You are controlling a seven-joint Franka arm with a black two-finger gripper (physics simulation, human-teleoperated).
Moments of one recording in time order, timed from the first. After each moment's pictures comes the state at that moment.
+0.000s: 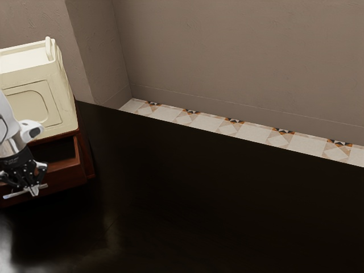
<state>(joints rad) 0.46 -0.52 -0.05 -2.65 -0.05 2.17 -0.24</state>
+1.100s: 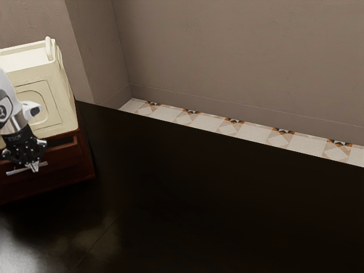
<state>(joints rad) 0.52 -0.22 -0.03 -2.38 -0.02 2.21 -0.27</state>
